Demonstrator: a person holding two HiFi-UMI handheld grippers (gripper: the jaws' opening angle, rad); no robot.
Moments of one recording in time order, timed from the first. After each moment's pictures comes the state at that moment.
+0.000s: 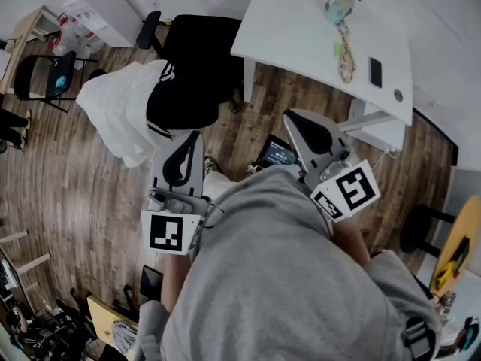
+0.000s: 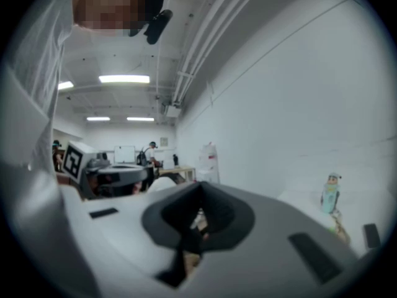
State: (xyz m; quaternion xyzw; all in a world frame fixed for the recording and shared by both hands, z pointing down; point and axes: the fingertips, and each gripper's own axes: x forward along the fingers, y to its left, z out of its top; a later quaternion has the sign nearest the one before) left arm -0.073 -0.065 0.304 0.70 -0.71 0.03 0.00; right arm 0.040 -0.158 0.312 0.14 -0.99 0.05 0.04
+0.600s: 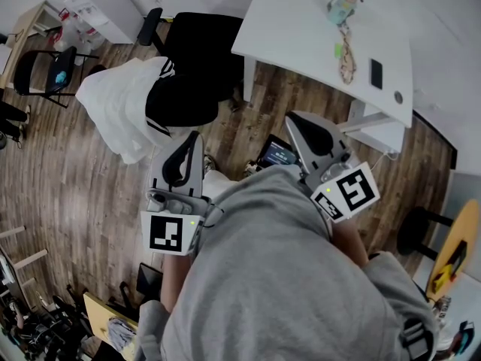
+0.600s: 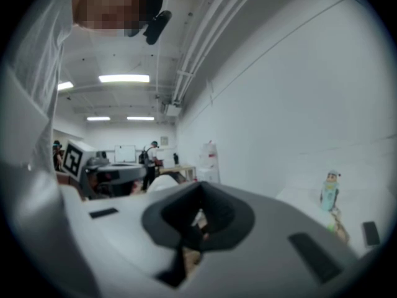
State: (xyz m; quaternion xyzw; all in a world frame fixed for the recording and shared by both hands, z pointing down) left arm -0.071 -0.061 0.307 0.69 -0.72 0.03 0.00; right arm 0.046 -0.158 0.320 0.14 -0.99 0.05 0.04
